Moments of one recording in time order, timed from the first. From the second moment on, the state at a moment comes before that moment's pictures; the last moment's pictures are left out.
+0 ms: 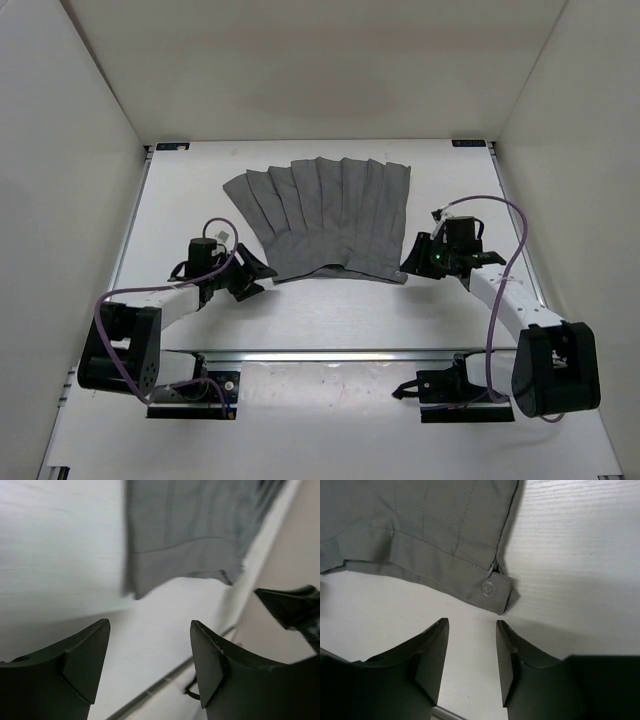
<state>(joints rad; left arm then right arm) -0.13 1.30 0.40 0.12 0.56 -0.91 0.12 1.18 0.64 -0.33 -0.34 0.34</state>
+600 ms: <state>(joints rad) -0.25 1.52 0.49 0.22 0.38 -0.89 0.11 1.42 0.60 -0.11 -0.36 0.45</state>
